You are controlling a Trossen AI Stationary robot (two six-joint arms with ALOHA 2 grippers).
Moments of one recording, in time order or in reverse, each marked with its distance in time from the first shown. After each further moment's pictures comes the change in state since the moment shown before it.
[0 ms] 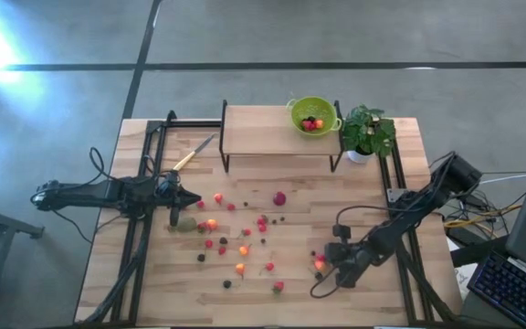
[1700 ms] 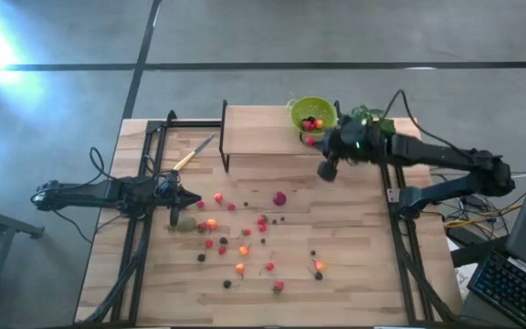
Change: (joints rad) left arm 0.000 0.000 0.000 0.000 0.000 0.000; right arm -0.988 -0.406 0.424 -0.298 -0.072 -0.752
